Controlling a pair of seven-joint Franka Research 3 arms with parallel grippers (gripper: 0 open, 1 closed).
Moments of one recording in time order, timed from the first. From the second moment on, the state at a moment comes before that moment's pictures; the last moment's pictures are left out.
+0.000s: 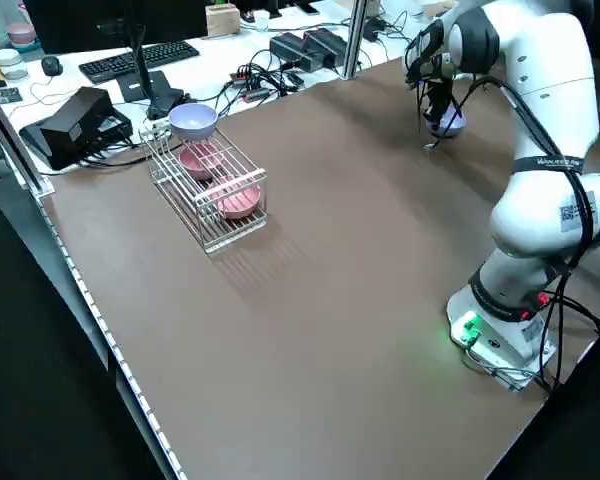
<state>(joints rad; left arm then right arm) -0.32 0.79 -0.44 -1.57 0.09 2.32 -0.81 0.22 0.77 0.07 -1.29 0.69 1.62 0.48</state>
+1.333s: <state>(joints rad) 0.28 0.58 -0.44 -1.62 0.12 1.92 -0.14 -0.22 0.82 0.07 -1.50 0.05 1.57 -0.15</state>
